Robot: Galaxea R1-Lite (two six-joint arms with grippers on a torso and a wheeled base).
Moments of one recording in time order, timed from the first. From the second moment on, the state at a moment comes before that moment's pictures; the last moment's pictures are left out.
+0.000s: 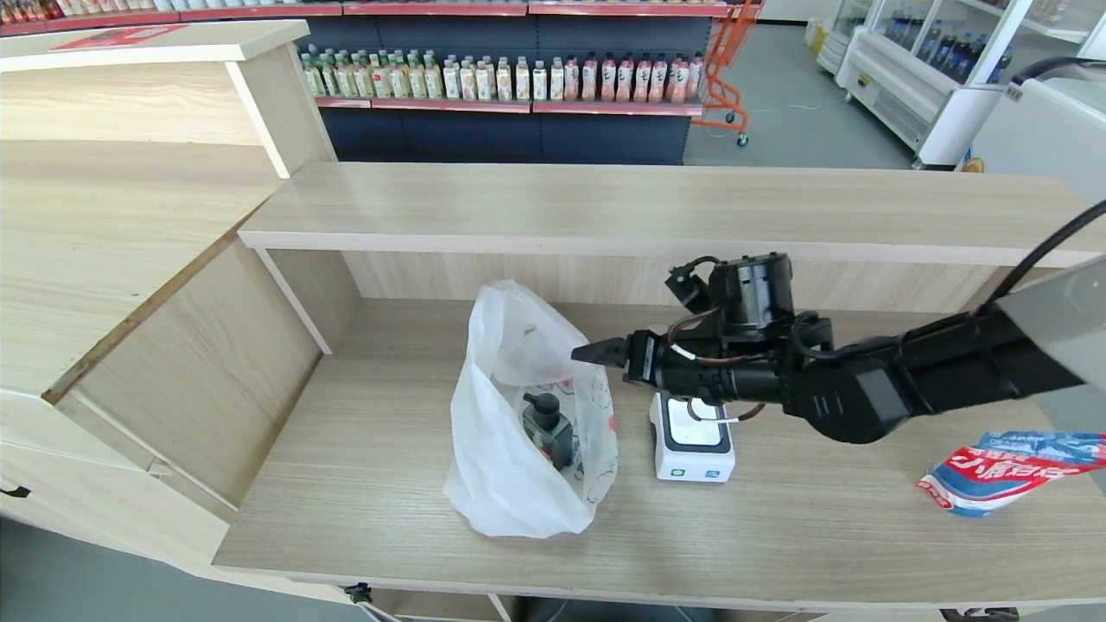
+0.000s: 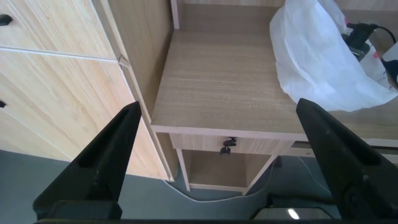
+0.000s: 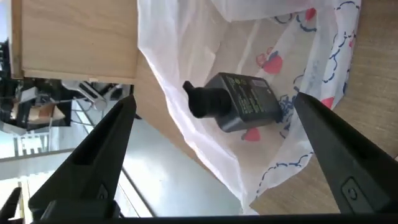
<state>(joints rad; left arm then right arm) 0.00 0.00 0.00 0.00 0.01 0.01 0.51 2.01 -1.18 -0.46 0.36 0.56</state>
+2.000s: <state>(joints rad) 0.00 0.00 0.00 0.00 0.01 0.00 0.06 1.09 -0.86 0.25 0.31 0.78</state>
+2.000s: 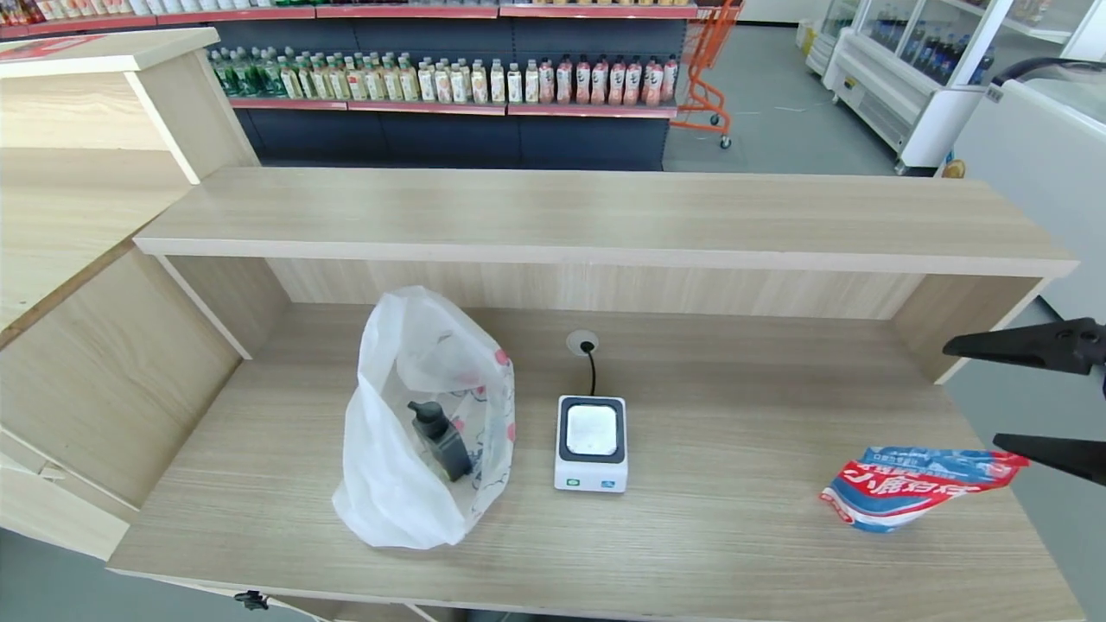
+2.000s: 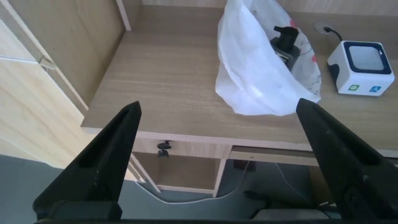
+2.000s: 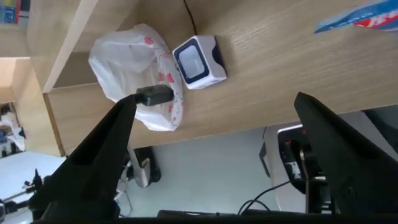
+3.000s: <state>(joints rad) 0.00 0.00 0.00 0.00 0.01 0.00 0.06 1.27 -0.85 0.36 -0.09 1.13</state>
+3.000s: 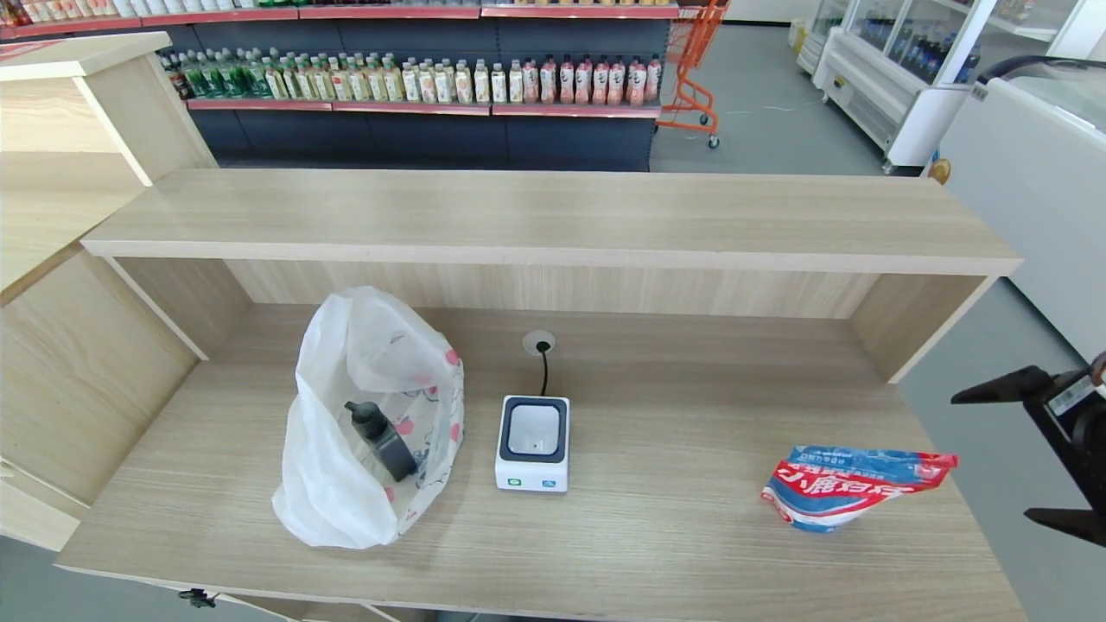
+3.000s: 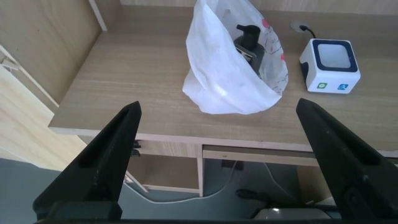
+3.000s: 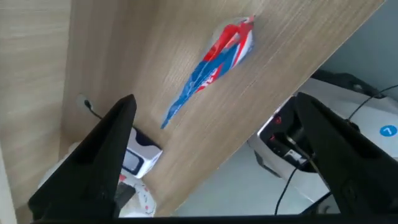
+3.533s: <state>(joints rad) 0.00 0.00 0.00 0.00 0.01 0.00 0.15 1.56 -0.86 0.24 -0.14 1.14</state>
